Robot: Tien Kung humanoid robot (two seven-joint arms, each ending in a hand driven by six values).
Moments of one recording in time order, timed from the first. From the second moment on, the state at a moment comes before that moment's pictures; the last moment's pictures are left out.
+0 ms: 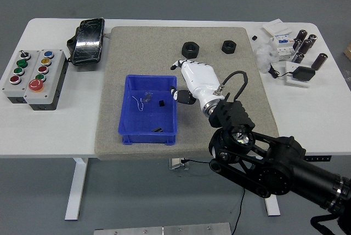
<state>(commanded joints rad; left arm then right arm) -0.06 0.07 -1.58 -0.18 1.56 0.06 0.23 0.63 -0.13 0.58 1.29 -2.03 -0.30 -0.65</state>
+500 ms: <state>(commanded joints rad) -0.06 0.07 -1.57 -0.18 1.55 0.05 0.23 0.64 -0.11 0.59 1.09 -1.93 -0.22 -0.65</state>
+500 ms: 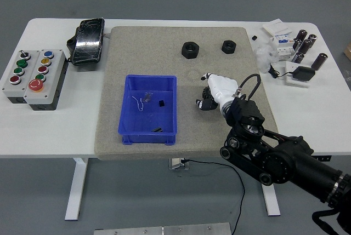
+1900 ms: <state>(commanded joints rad) -0.06 0.07 -1.56 -0.18 1.55 0.05 0.23 0.63 -0.14 0.59 1.15 -2.02 -0.38 -0.65</state>
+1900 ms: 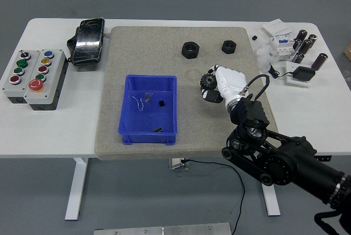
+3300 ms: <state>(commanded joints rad) -0.06 0.07 -1.57 -0.18 1.56 0.05 0.23 0.71 -0.08 0.32 1.30 -2.08 -0.32 -0.65</state>
